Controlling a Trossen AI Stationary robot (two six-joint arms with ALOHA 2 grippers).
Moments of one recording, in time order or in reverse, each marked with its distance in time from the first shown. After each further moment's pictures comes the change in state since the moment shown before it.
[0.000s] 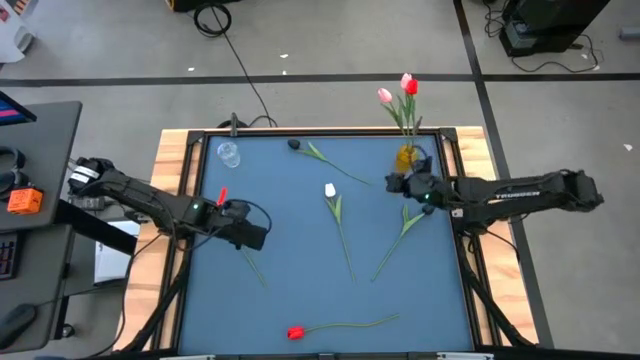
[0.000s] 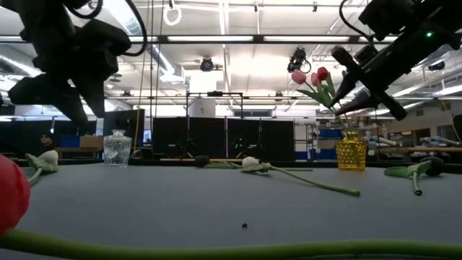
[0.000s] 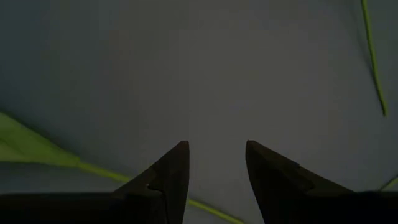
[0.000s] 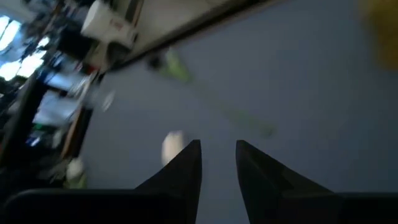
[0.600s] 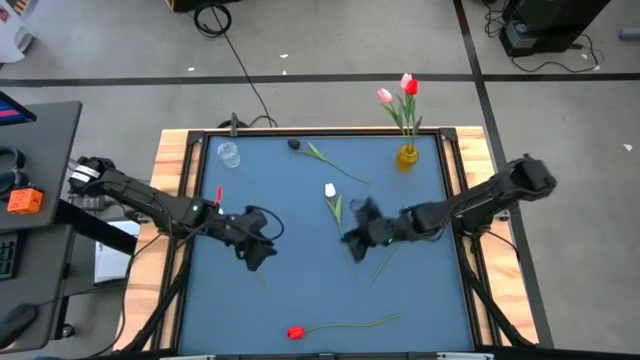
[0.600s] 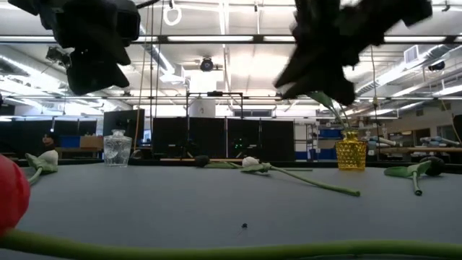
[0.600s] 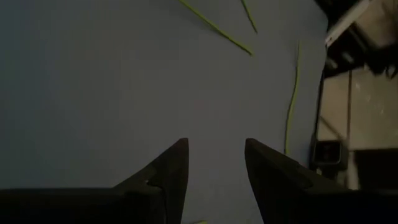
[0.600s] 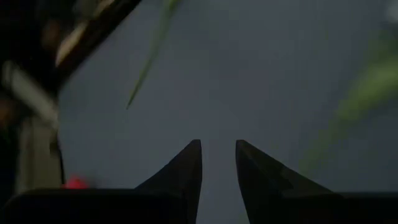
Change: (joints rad) left arm -0.038 0.000 -0.001 0.377 0.096 0.579; right arm 0.373 0.585 0.388 0.177 -0.277 -0.412
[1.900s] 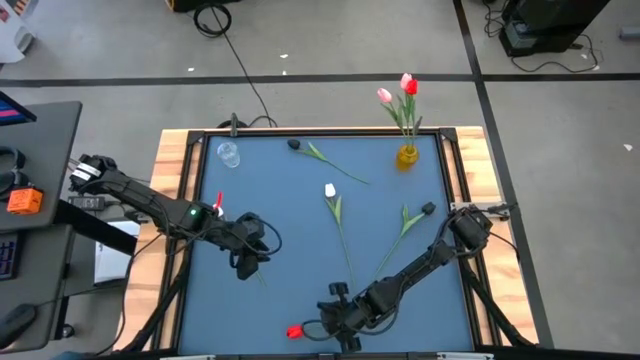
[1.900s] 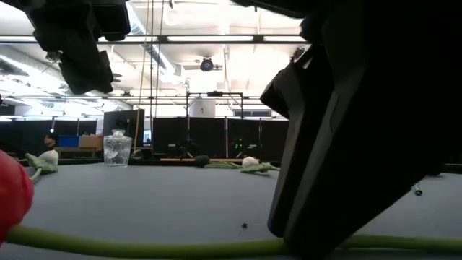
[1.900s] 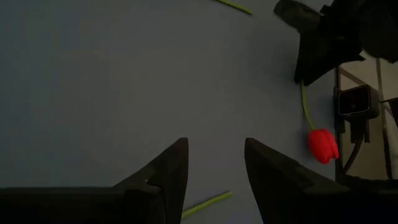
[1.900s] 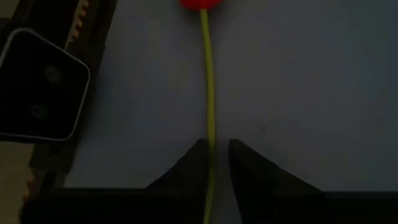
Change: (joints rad) left arm -0.057 0.002 0.000 -0.073 -0.002 0.167; right arm 0.325 0.699 0.662 -0.315 -0.124 -0.485
